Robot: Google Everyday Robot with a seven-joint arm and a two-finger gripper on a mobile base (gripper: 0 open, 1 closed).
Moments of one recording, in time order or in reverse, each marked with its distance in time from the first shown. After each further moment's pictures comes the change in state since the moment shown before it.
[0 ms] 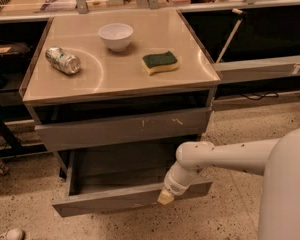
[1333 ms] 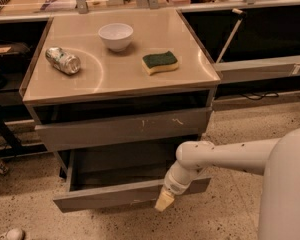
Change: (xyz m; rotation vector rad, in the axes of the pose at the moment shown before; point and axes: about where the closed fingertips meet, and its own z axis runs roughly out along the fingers) arm -0.003 -0.002 -0.001 0.004 -0.004 0.000
